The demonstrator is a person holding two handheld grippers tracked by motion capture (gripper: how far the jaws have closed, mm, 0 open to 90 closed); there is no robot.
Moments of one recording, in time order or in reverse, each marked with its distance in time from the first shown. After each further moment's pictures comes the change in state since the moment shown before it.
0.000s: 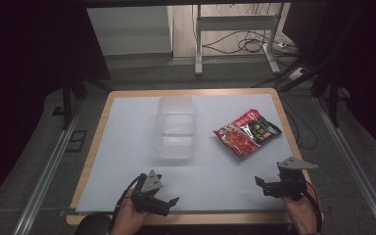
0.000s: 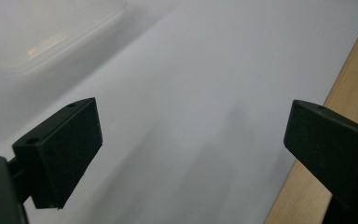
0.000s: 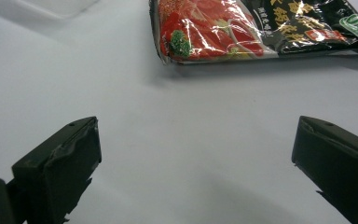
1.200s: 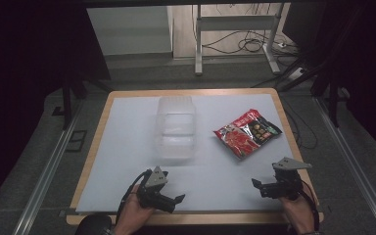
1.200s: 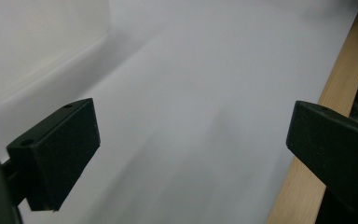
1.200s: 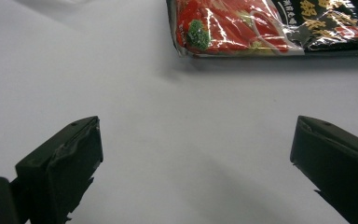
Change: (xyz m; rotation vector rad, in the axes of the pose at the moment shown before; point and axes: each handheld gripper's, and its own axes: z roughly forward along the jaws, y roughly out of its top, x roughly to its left) left arm 0.001 0.019 0.012 -0.039 -0.061 -0.018; right arm 0.004 -0.001 0.010 0.028 0.041 -0.047
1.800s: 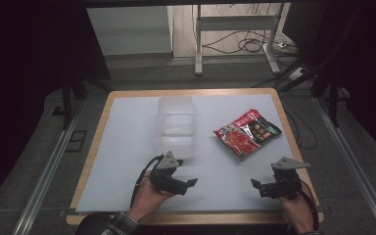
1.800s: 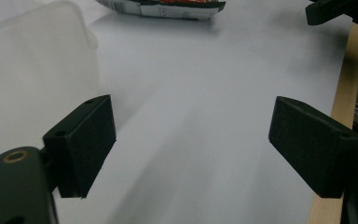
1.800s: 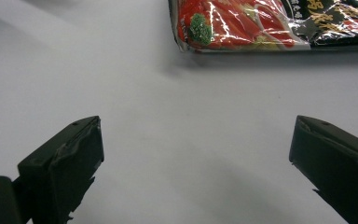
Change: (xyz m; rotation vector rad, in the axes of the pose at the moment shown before) left arm 0.010 0.042 0.027 -0.043 -0.063 0.029; right arm 0.000 0.000 0.004 0.017 0.006 0.003
